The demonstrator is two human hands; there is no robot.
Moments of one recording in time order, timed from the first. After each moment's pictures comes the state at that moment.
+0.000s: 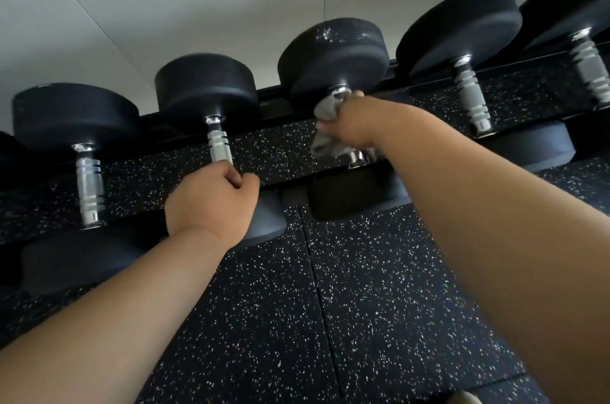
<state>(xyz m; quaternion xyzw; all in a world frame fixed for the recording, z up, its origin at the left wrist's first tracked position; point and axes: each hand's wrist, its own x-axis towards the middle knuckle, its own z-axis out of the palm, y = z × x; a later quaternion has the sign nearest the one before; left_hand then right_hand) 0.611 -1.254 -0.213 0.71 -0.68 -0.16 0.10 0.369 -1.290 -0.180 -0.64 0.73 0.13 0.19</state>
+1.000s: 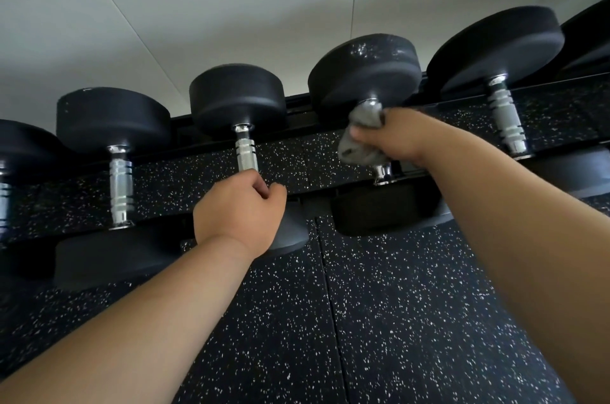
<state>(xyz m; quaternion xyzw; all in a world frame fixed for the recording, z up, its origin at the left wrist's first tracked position) 0.611 -1.253 -0.215 0.71 -0.67 -0.16 0.11 0.343 -1.285 -0.207 -0.54 0.74 -0.14 0.37</state>
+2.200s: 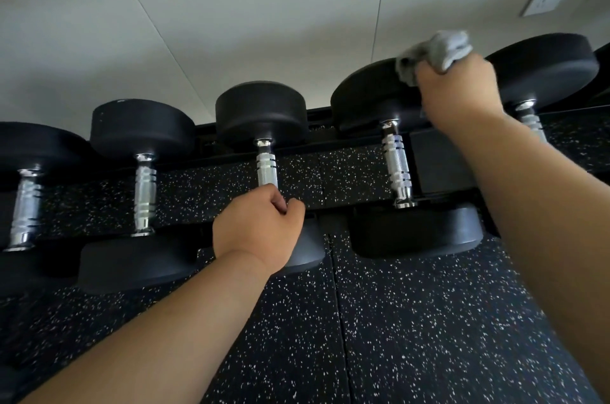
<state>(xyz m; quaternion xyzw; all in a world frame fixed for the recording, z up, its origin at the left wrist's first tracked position) 0.612 -1.254 -0.211 0.72 -0.66 -0.19 0.11 0.329 -1.313 -0.154 -0.55 0.80 -0.25 0.05</state>
